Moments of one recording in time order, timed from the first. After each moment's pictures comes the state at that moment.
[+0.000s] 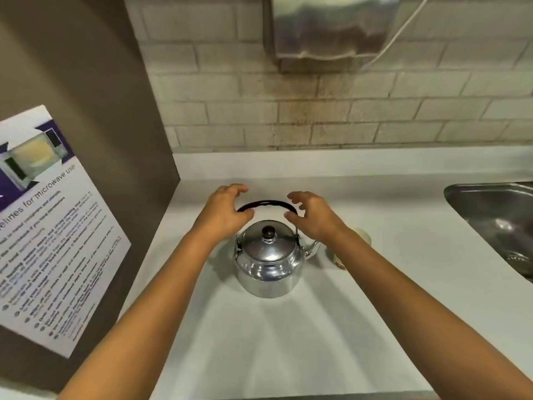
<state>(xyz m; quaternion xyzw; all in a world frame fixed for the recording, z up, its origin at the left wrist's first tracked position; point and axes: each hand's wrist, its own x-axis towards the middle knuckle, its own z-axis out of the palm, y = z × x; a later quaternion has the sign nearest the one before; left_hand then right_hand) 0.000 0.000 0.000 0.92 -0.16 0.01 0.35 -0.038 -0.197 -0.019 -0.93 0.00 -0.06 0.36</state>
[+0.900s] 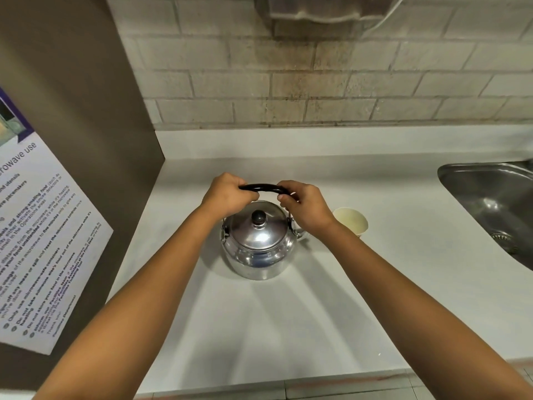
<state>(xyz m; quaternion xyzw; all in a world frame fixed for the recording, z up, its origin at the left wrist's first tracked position) 0.028 -0.026 -0.019 0.91 -0.09 -0.09 0.40 -0.036 -0.185 -0.038 -0.85 0.05 -0.08 0.52</state>
